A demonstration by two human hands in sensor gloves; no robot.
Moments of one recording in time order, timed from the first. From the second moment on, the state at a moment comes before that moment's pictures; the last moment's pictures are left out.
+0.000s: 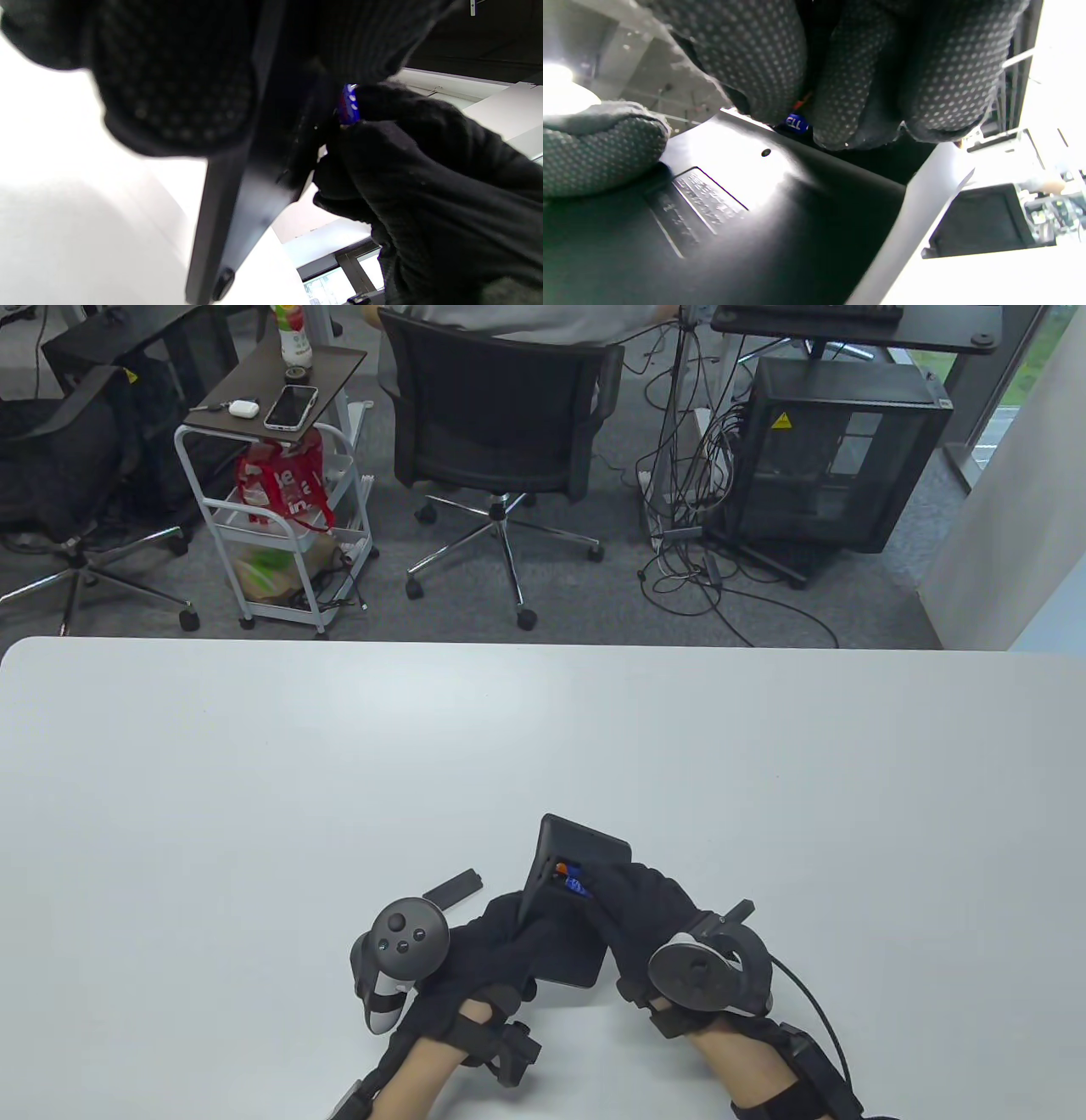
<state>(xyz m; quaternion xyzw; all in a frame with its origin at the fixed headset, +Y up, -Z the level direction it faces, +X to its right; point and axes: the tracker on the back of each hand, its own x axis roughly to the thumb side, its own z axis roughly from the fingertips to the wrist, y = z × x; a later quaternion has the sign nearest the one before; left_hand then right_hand) -0.135 -0.725 -0.264 -0.04 -0.11 0.51 0.85 0.102 -0.683 -0.256 0.26 -0.26 0.90 0.22</state>
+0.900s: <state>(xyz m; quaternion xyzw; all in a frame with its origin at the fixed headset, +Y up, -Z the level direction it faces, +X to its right) -0.122 -0.727 -0.256 -0.06 -0.12 0.52 0.84 0.087 -0.683 -0.240 0.19 -0.31 0.92 0.15</state>
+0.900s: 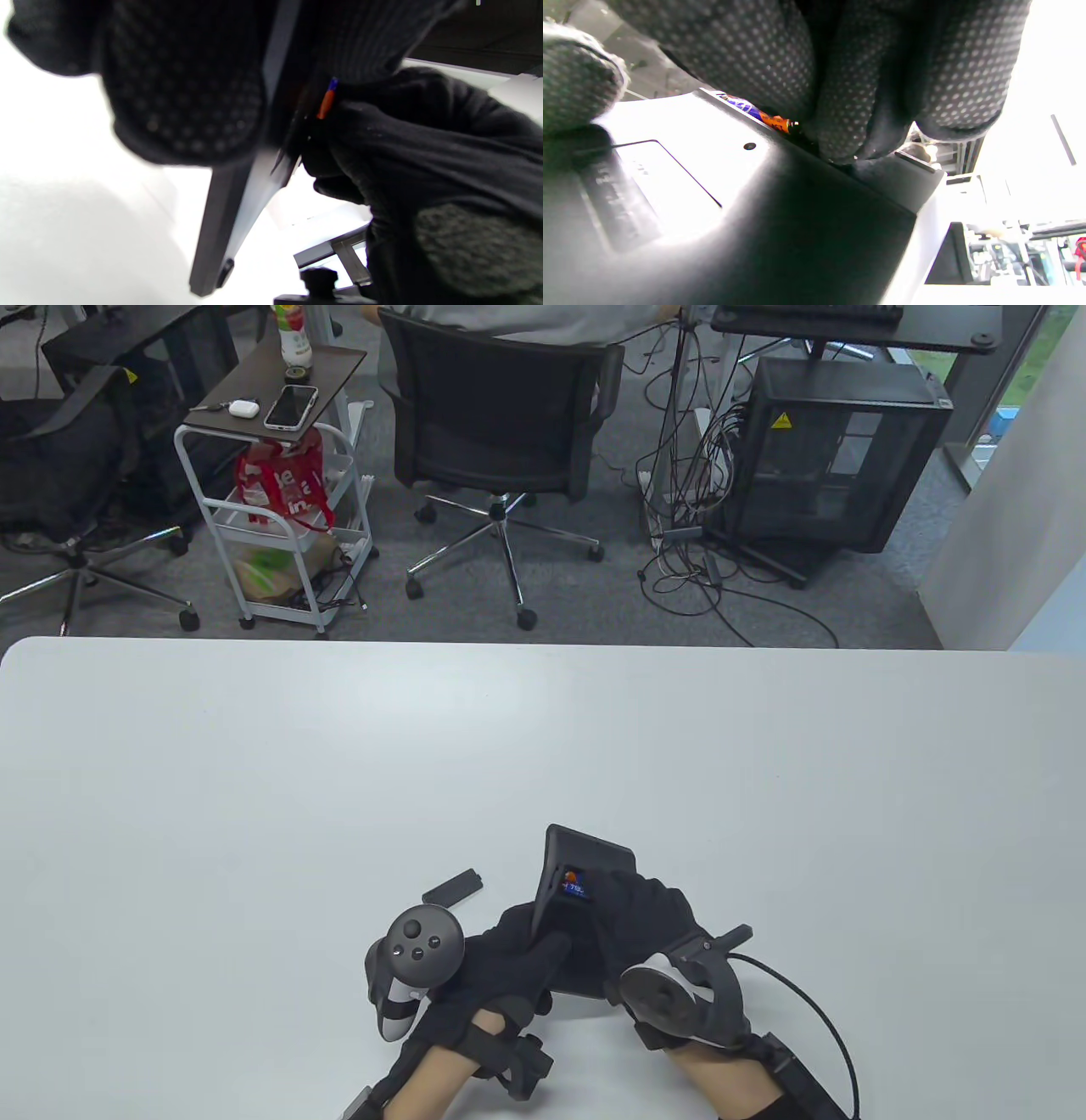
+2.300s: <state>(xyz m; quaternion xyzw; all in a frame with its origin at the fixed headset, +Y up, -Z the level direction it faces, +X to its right) -0.158 -0.729 -0.271 -0.04 -0.08 0.58 0.81 0.139 -0.717 -0.275 0.16 -0.13 0.88 0.43</state>
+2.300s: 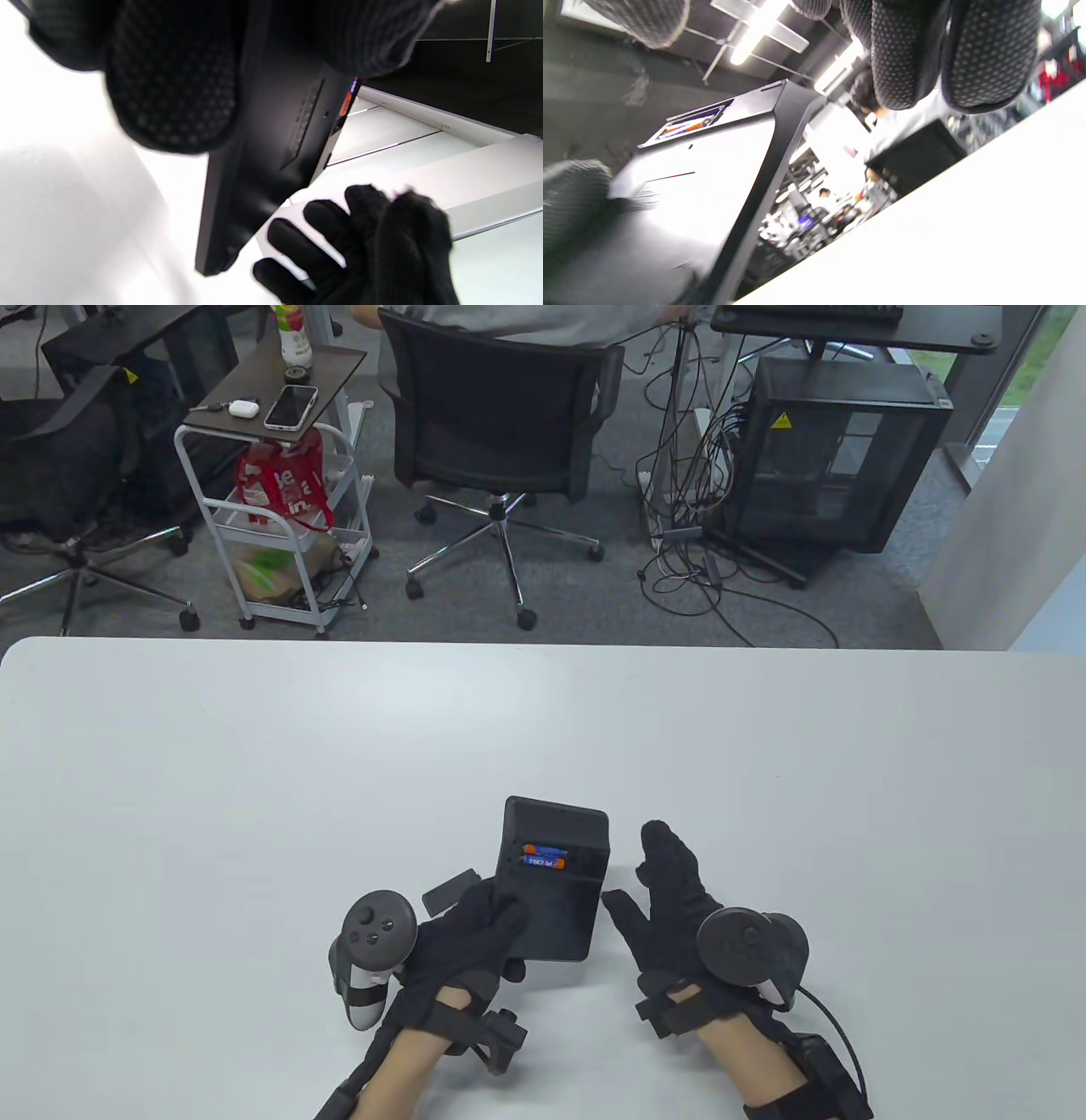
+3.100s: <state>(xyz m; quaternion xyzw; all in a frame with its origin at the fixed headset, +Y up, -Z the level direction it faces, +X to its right) -0.139 -0.748 -0.273 -0.12 -0.14 0.69 0.70 0.124 -0.742 -0.281 0.14 0.05 0.72 0.67</state>
